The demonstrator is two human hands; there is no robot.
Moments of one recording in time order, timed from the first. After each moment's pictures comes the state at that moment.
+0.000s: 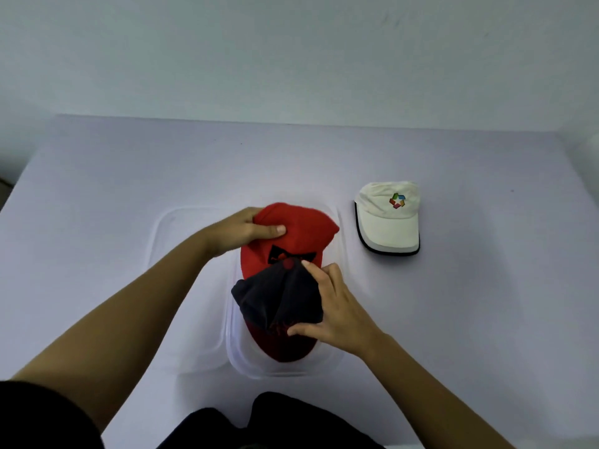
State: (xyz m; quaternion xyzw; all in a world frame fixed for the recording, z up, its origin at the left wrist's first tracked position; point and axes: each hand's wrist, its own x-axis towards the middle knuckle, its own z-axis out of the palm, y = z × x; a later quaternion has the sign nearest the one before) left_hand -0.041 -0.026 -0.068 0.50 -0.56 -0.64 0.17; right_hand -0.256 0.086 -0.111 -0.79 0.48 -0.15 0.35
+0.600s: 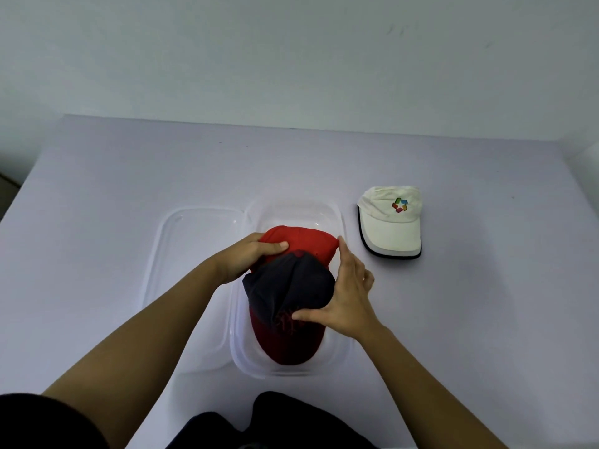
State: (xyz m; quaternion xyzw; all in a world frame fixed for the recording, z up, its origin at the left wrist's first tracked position) left_hand -0.044 0.003 -0.098 0.53 -0.45 -0.70 0.18; right_hand -0.254 0.071 -0.119 -0.69 0.64 -0.13 0.32
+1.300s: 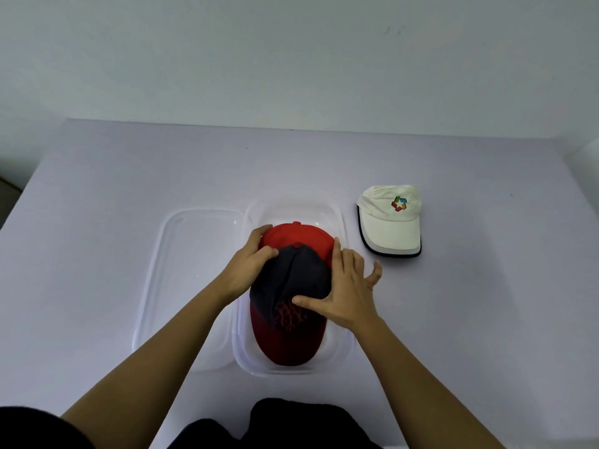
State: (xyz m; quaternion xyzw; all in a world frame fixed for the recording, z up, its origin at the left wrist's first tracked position) left_hand -0.052 0.033 -0.102 0.61 -0.50 -0.57 0.24; right_hand -0.253 0.062 -0.124 -0.71 0.67 -0.02 0.21
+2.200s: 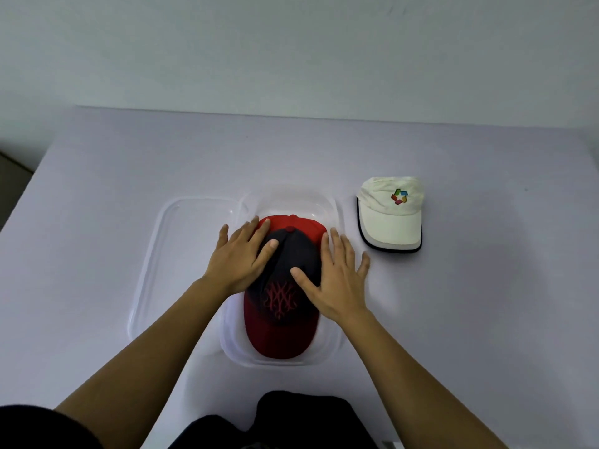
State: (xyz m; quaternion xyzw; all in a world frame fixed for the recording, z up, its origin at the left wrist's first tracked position) left_hand -0.057 0.040 -0.116 0.66 -0.72 -0.22 0.00; right_hand -0.255 0.060 -0.134 -0.73 0.66 -0.04 0.19
